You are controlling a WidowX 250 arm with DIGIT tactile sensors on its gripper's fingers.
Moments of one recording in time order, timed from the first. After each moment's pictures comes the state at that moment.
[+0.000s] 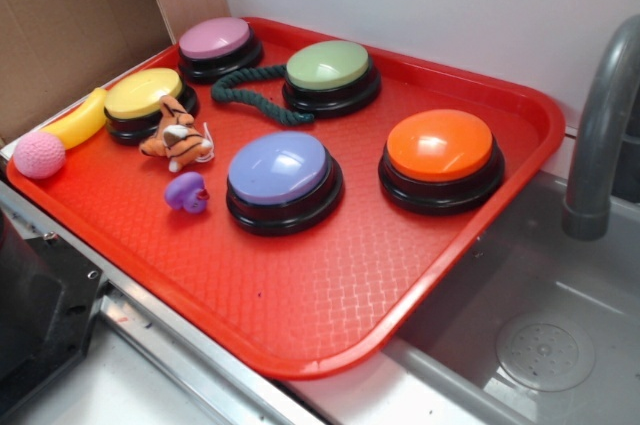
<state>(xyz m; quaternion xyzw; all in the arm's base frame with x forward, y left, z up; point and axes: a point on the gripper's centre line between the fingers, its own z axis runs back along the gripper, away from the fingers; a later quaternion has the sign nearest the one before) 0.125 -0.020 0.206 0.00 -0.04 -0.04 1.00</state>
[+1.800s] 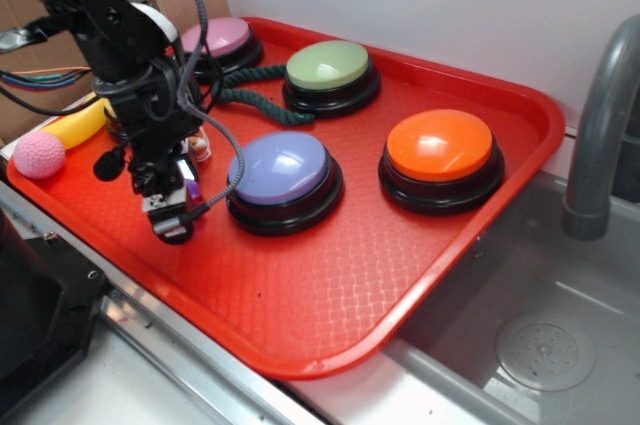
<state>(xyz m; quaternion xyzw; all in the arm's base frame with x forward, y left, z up) 0.165 -0.008 0.020 -0.03 -0.05 -0.30 0.95</state>
